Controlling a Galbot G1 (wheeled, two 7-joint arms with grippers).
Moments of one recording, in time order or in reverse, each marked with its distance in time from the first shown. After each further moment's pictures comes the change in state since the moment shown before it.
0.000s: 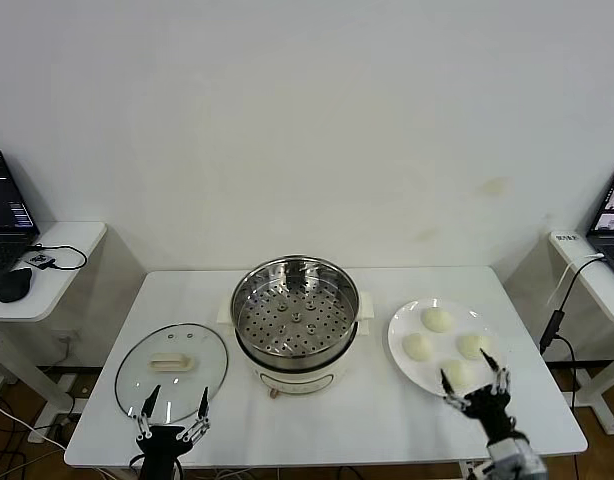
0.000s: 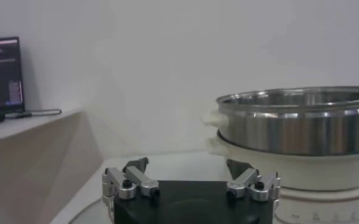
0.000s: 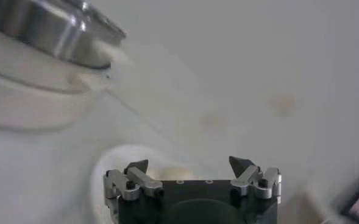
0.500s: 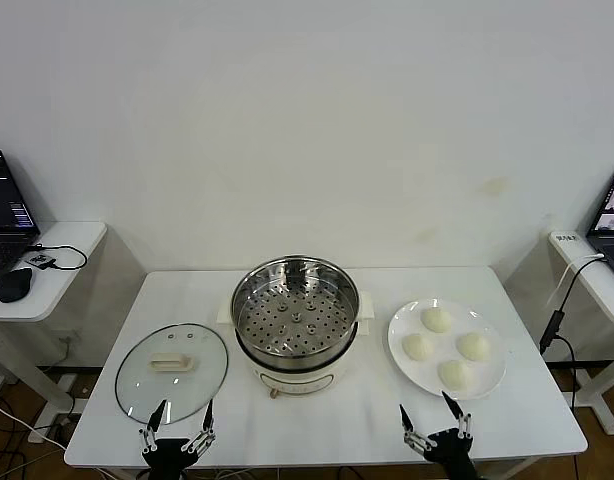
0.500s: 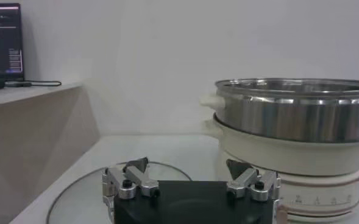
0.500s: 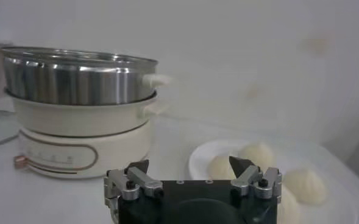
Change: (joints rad) left arm 0.037 -0.005 0.019 0.009 -0.058 0.011 -0.002; right arm -0.252 0.224 -0.076 0.137 0.331 0.061 0.100
